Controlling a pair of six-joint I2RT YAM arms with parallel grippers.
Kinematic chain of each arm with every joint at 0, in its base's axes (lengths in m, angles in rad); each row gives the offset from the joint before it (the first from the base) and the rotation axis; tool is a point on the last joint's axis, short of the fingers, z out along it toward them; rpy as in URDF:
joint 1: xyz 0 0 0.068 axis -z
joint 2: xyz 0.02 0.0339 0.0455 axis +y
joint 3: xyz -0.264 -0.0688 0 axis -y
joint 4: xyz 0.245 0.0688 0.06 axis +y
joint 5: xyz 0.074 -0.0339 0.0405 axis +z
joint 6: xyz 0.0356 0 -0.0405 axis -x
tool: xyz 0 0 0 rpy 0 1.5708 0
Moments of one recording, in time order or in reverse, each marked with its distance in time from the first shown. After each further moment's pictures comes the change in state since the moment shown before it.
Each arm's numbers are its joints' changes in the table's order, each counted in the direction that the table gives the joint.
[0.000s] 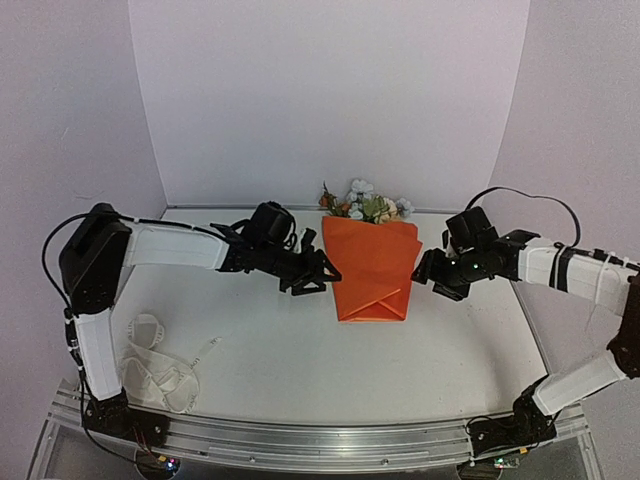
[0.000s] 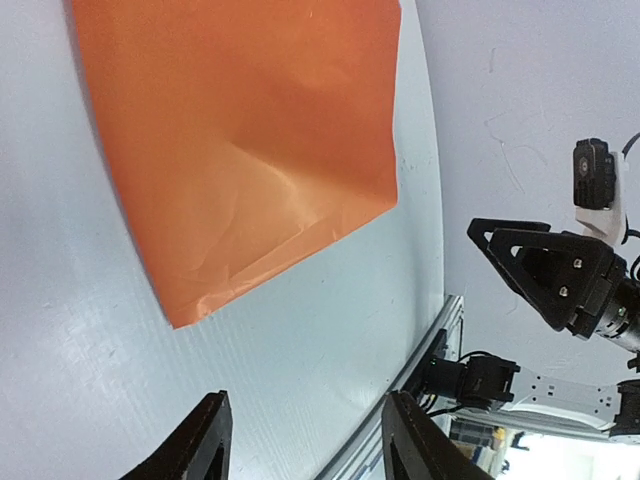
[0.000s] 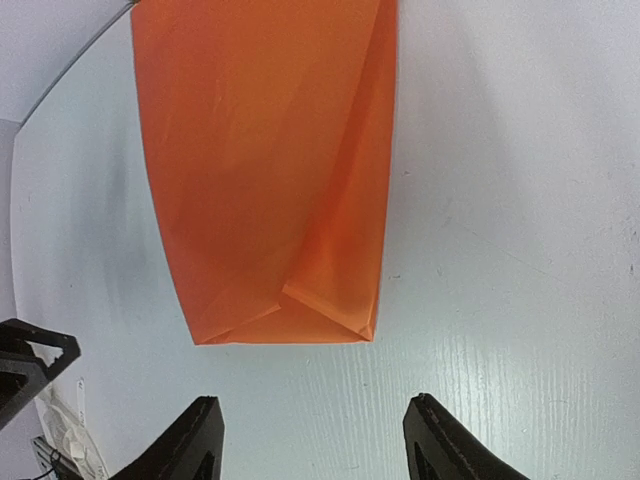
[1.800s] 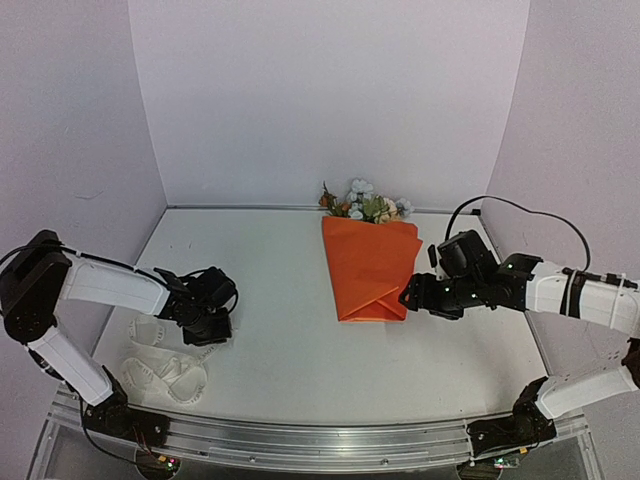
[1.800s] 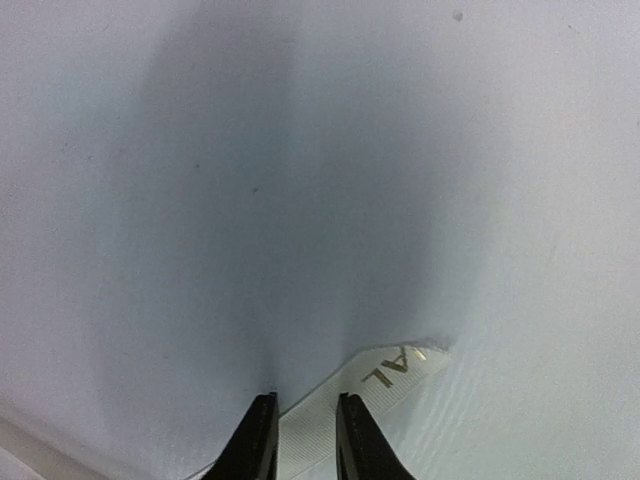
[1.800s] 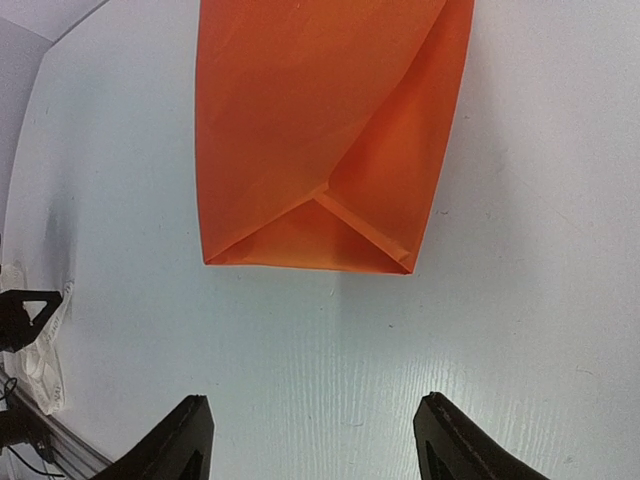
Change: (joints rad) left arm -0.028 -0.389 -0.620 0.343 0.733 0.022; right arm -0.197 -0.133 -0.136 -0.050 -0.080 0.045
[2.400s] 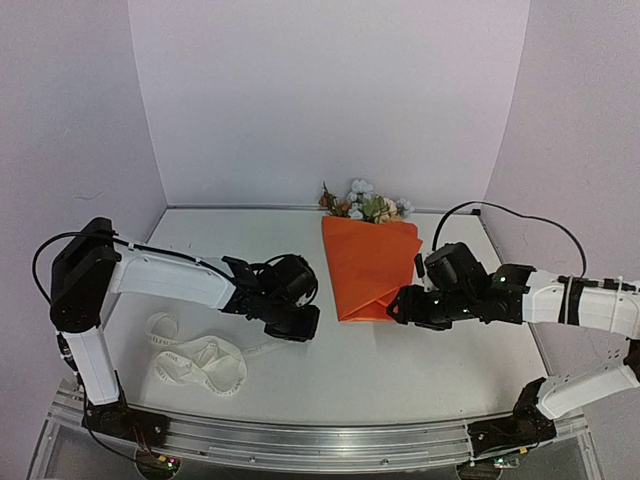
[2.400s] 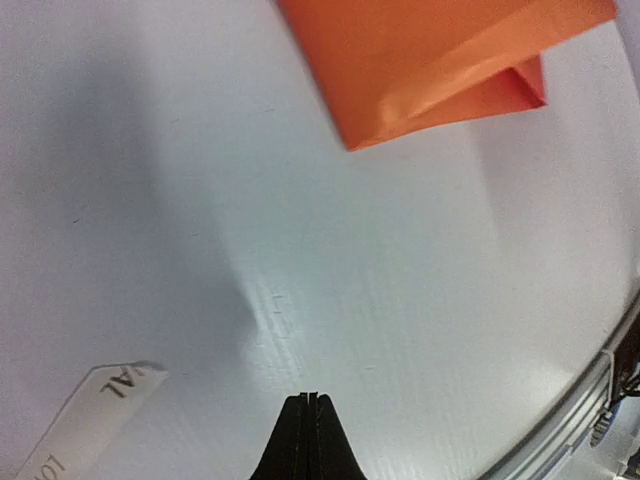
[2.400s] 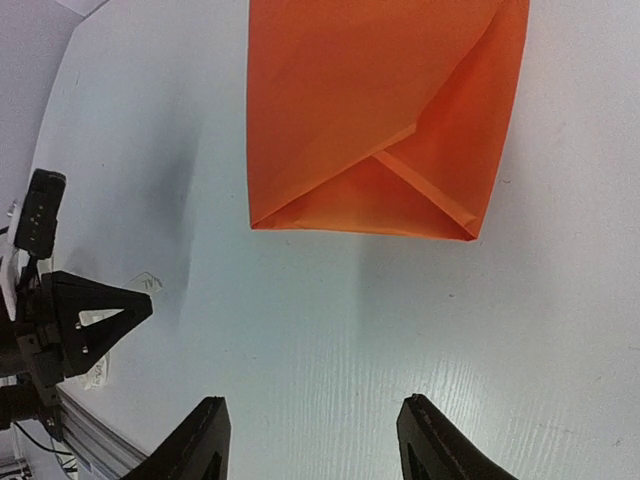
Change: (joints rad) left arm 0.278 0.294 0.472 -0.058 -0.232 -0.183; right arm -0.136 0.001 -0.024 -0.045 -0.030 -0.076
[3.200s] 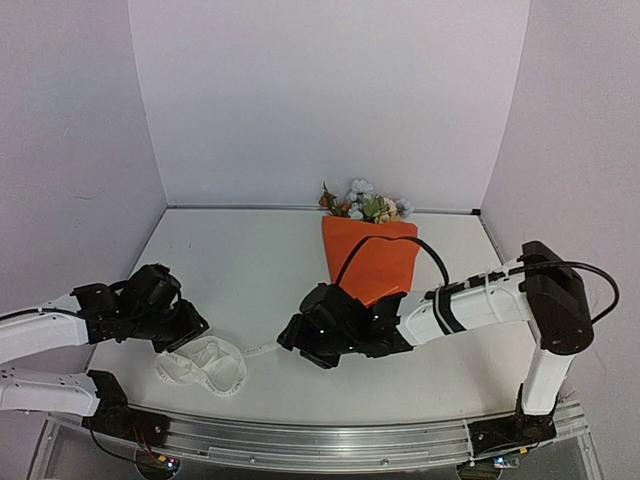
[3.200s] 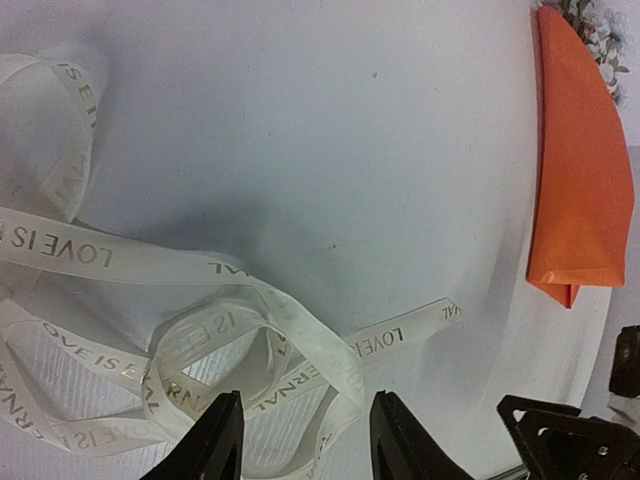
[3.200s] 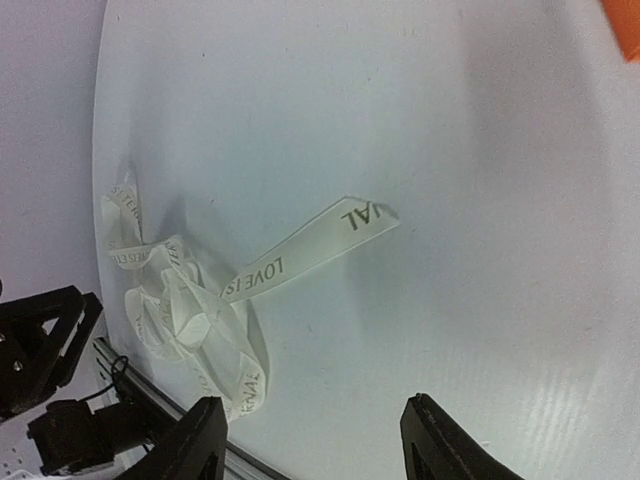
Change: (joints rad) left arm -0.266 -0.929 -0.632 0.220 0.156 0.407; right arm -0.357 0.641 0.373 -0.339 -0.014 -0.525
